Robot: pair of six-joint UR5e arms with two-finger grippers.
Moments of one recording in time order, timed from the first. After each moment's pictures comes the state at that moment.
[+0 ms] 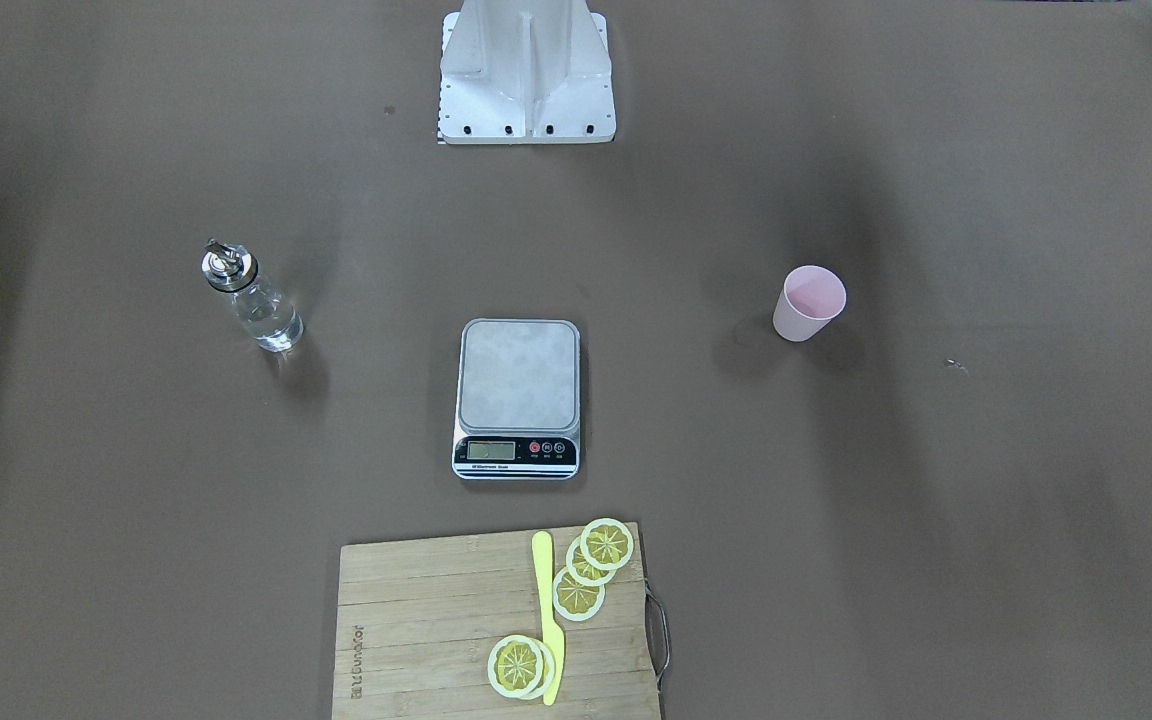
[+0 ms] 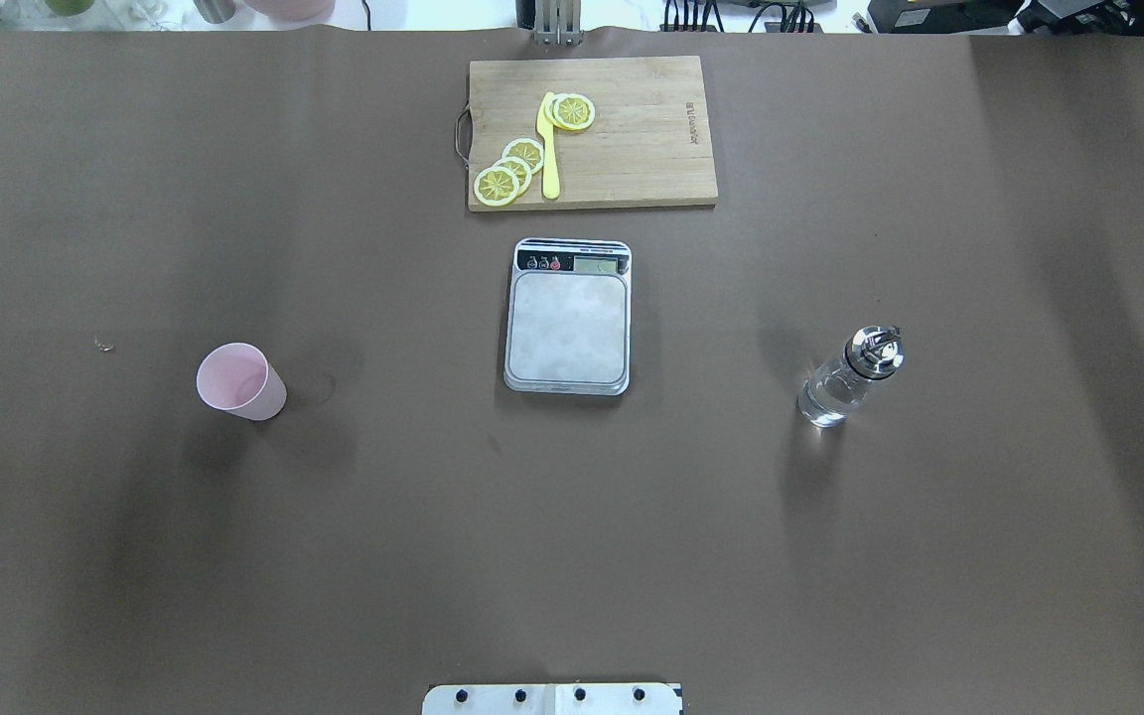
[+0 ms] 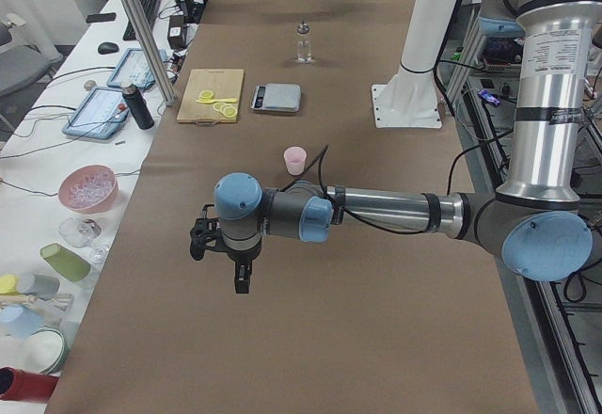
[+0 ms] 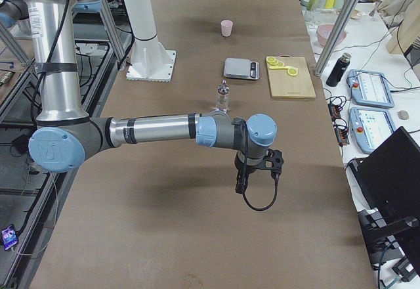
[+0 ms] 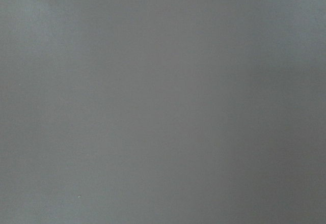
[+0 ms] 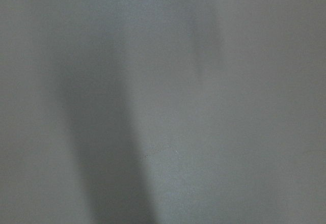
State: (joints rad) left arm -1.58 -1.59 -1.62 -1.64 -2.35 -0.13; right arm 1.55 -1.51 1.64 -1.76 2.35 0.10
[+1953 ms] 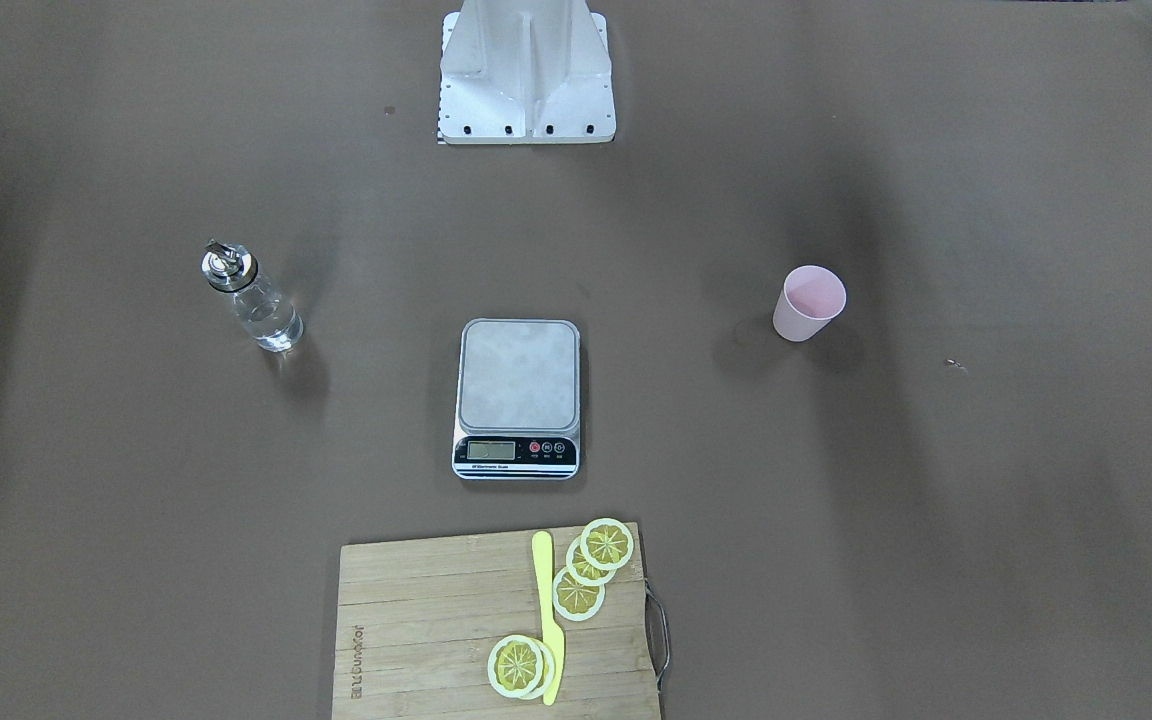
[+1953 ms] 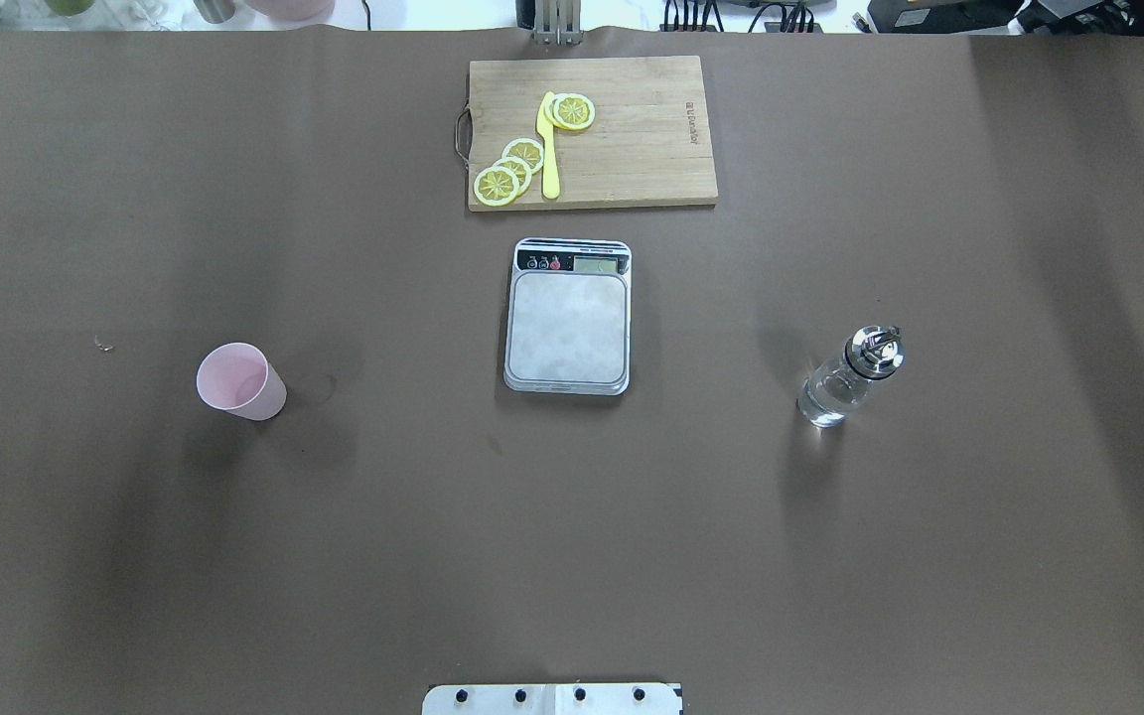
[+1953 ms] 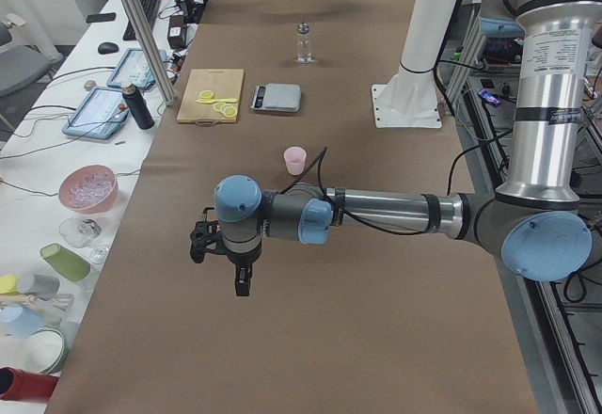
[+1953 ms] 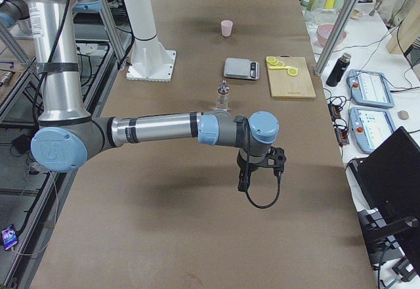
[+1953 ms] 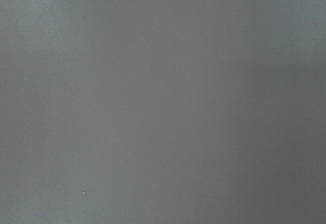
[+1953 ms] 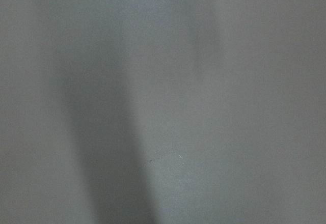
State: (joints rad) left arm -1.58 -1.59 -1.60 -1.65 -2.34 -0.14; right arm 1.55 -1.50 1.64 -1.76 2.35 0.10
